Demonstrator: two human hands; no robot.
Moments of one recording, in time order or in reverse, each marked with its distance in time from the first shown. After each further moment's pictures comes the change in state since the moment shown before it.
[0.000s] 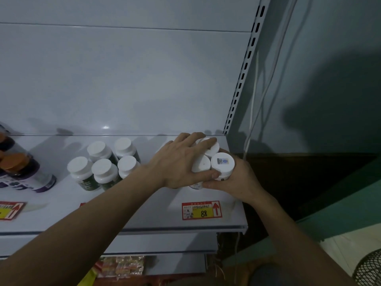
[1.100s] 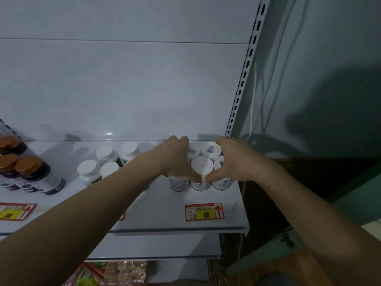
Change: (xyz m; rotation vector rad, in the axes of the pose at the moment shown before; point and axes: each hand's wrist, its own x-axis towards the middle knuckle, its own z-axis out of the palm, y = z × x) left_hand 0.002 0.008 -0.044 -0.069 -0.278 -0.470; right_hand 0.035 -0.089 -0.029 -0.620 -0.312 0.196
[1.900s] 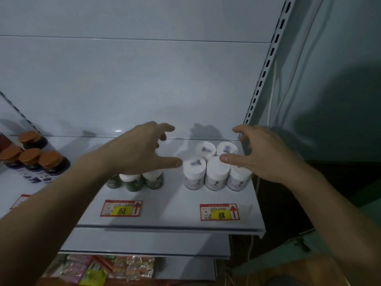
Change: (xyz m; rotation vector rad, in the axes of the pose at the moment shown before) left_hand -0.067 -0.073 -0.044 -0.080 0.174 0.101; right_hand -0.022 -0.011 -0.018 0.075 0.230 -0.023
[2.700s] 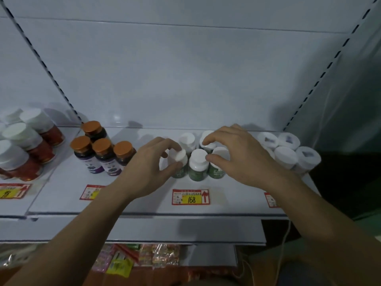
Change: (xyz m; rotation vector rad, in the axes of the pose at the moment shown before) left_hand -0.066 -0.171 0.046 -0.262 0.333 0.187; right_hand 0.019 -0.160 0.112 0.009 0.070 -0.359
